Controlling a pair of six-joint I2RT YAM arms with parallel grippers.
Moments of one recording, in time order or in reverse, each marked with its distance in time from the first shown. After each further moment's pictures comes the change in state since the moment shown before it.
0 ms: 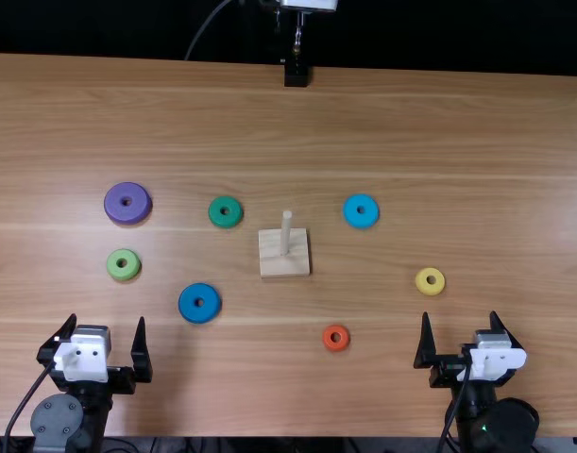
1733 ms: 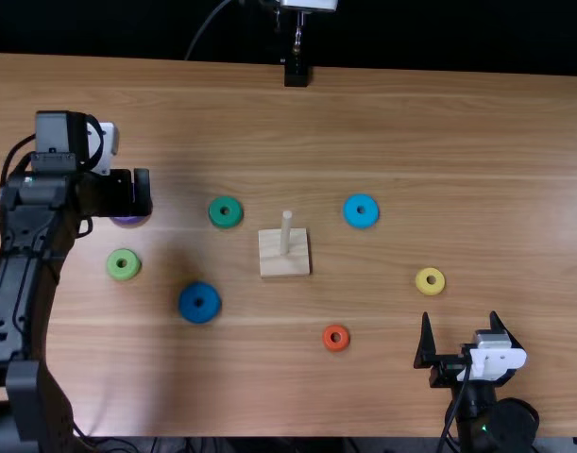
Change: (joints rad) left arm 0.085 1.772 1.361 -0.389 0.109 0.000; right arm 0.000 0.000 0.000 0.000 0.000 0.000
